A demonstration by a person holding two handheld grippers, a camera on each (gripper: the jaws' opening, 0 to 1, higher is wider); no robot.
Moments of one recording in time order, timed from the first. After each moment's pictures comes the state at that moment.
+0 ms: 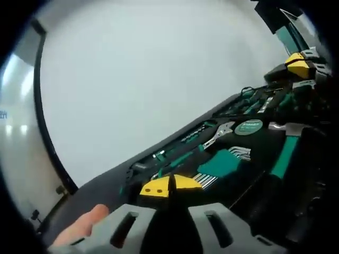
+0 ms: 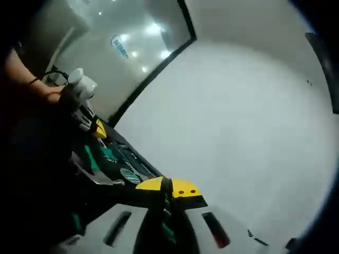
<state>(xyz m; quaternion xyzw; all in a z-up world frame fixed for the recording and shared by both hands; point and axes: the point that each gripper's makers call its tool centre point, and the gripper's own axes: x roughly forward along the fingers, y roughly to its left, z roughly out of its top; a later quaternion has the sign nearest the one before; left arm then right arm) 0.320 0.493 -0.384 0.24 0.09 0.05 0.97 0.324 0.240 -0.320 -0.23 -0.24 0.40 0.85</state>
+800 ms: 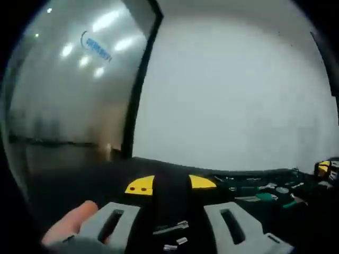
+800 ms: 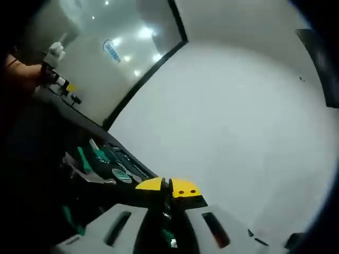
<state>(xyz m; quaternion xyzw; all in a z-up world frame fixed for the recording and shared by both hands) 0.125 0.614 -0.332 -0.07 -0.10 0.28 0.95 0.335 0.224 -0.316 -0.21 -0.23 0.39 0.86</state>
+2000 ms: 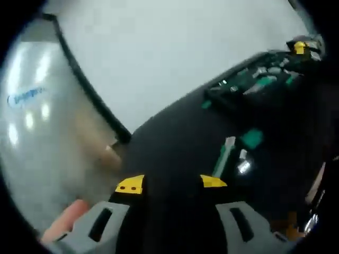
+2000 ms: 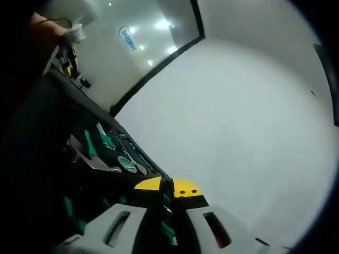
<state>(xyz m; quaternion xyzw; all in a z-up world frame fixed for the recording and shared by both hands) 0.086 0.647 -0.357 0.29 0.31 0.15 0.89 0.342 0.236 -0.334 -0.28 -0.23 0.38 0.85</state>
